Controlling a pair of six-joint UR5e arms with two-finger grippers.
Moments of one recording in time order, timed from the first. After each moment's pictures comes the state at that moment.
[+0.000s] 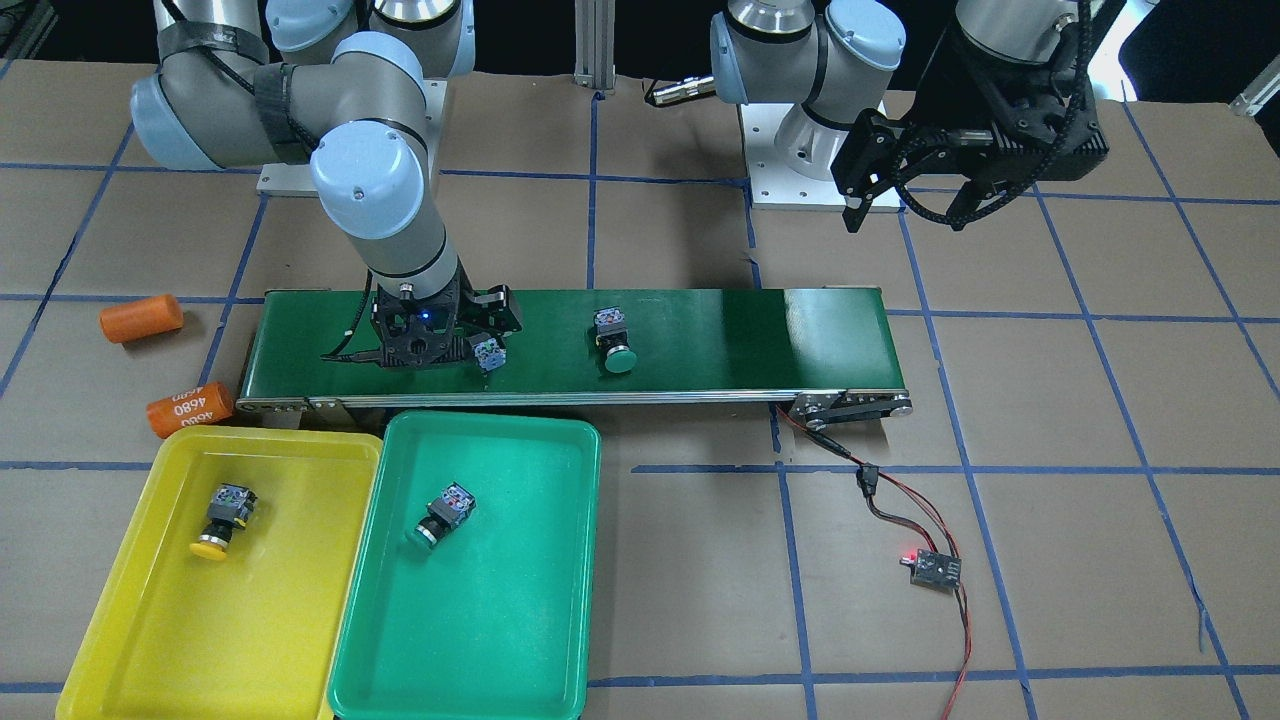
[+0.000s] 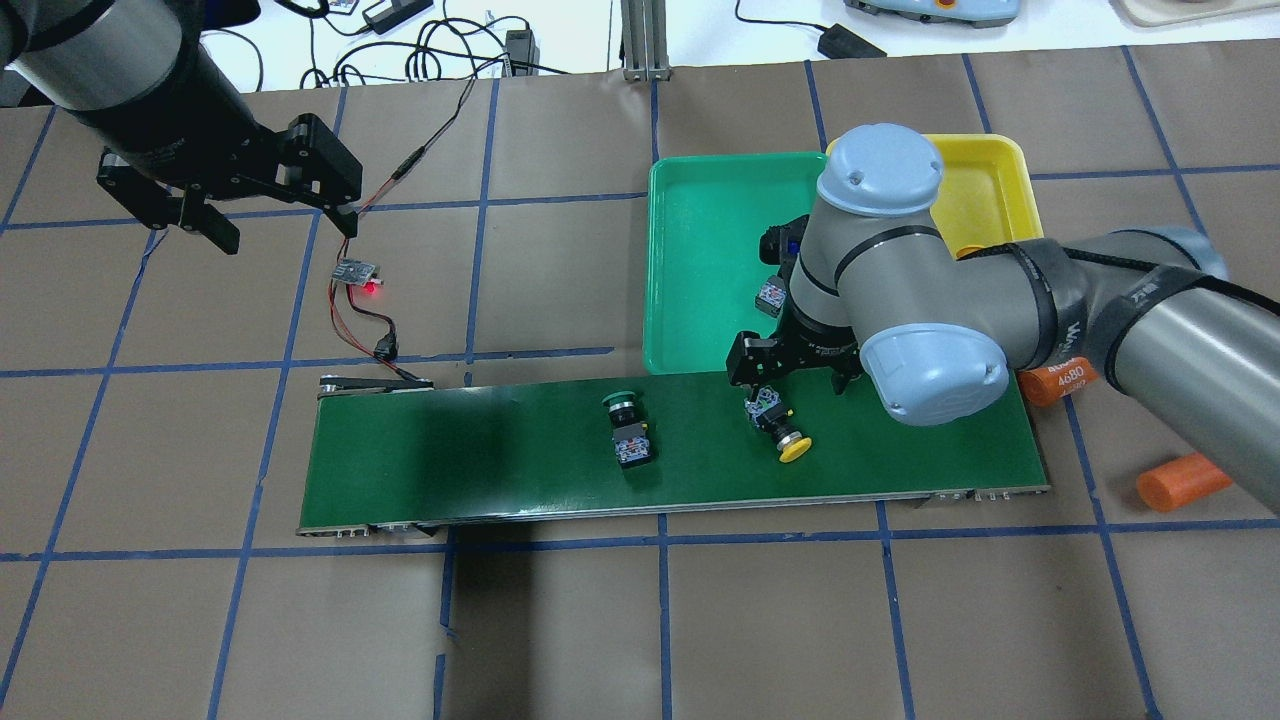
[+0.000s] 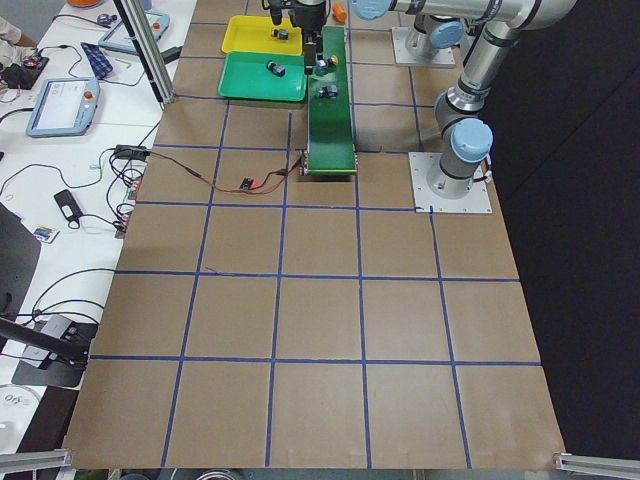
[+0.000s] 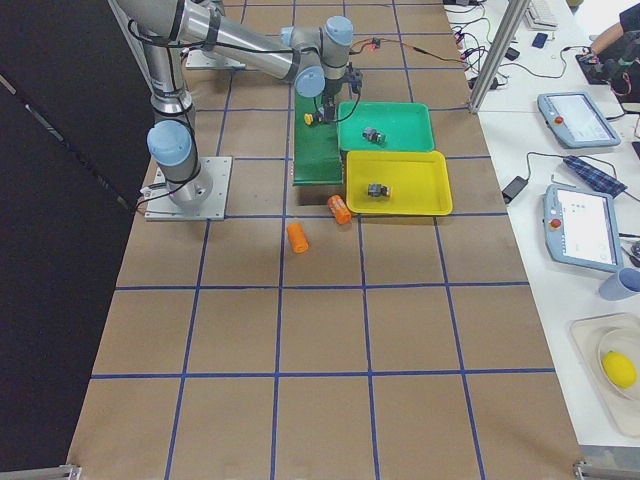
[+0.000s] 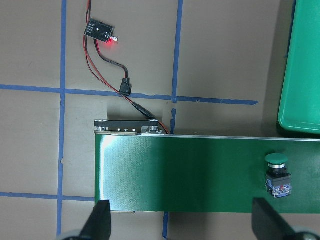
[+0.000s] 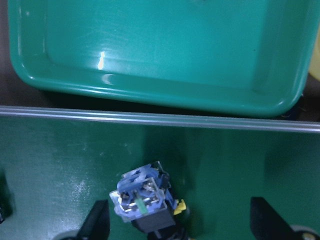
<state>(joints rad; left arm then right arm) -1.51 -1.51 -1.54 -1.62 1.54 -0.02 1.73 -1.41 1.99 -2.05 -1.47 0.08</state>
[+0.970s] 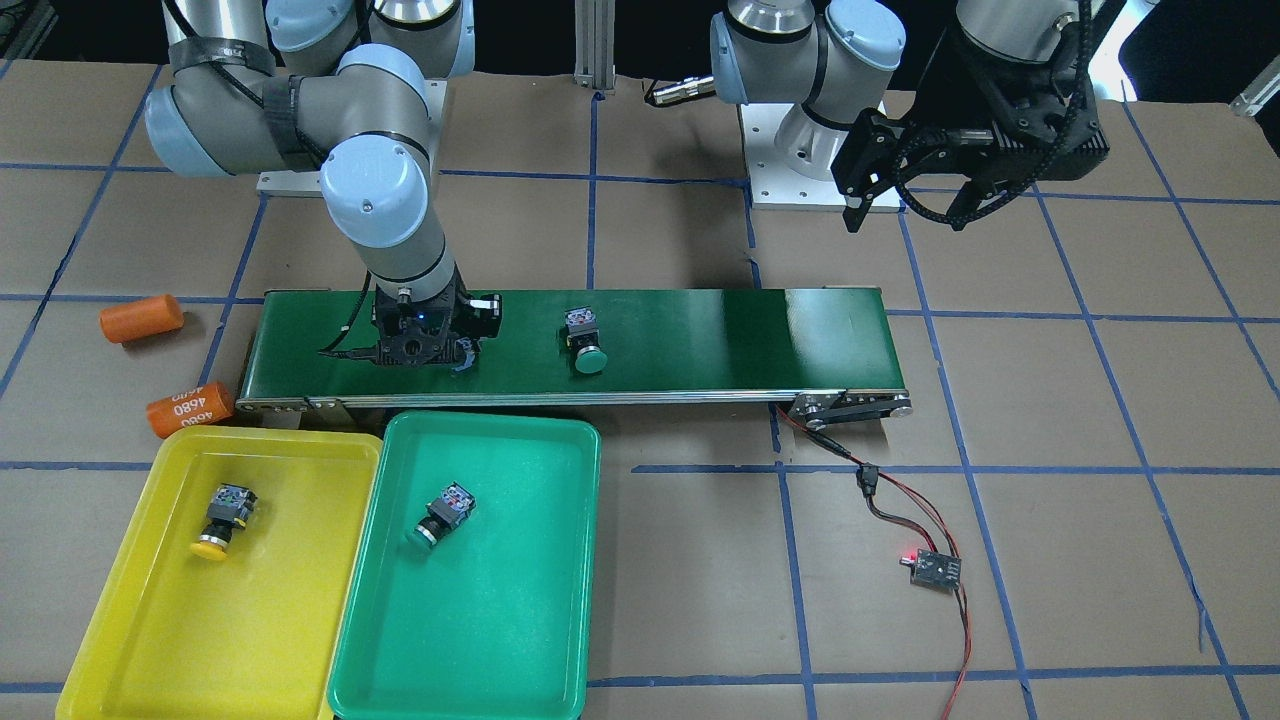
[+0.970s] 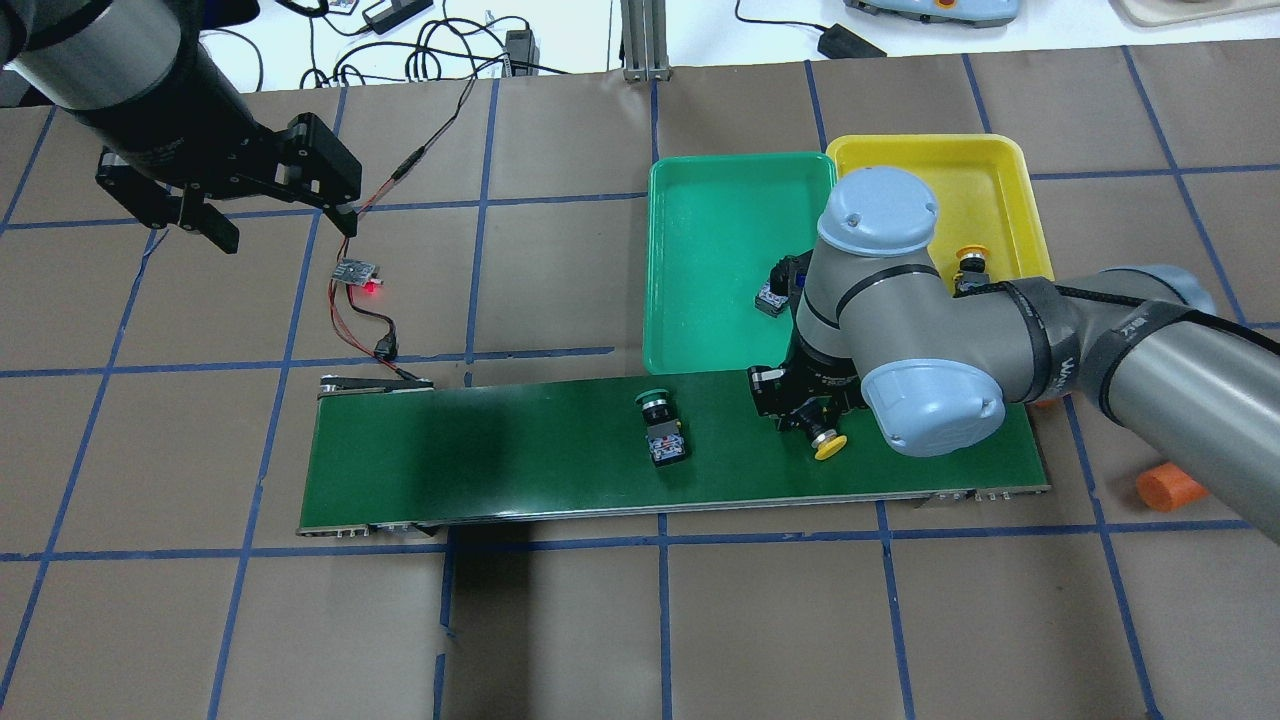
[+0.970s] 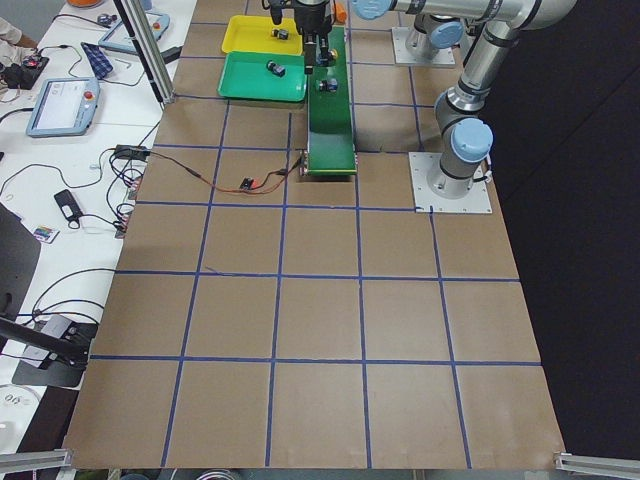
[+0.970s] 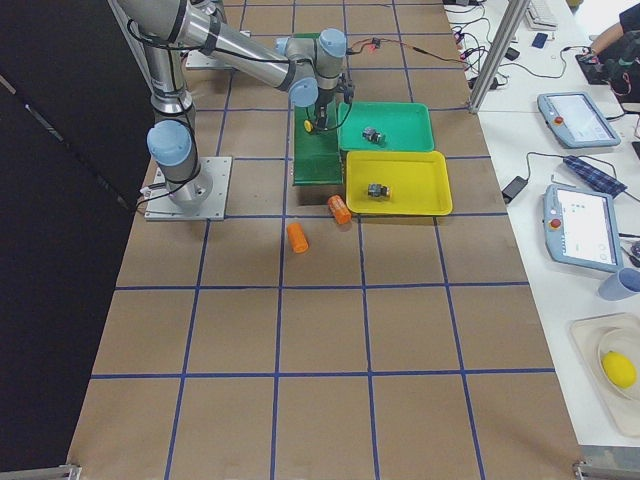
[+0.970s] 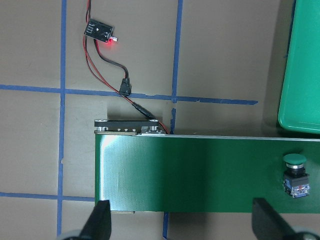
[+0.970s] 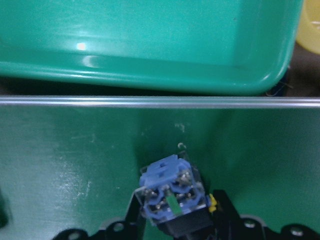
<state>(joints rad) -1.51 -1.50 -1.54 -1.62 1.54 -0.02 1.72 -1.41 2.03 -2.07 -1.54 0.11</state>
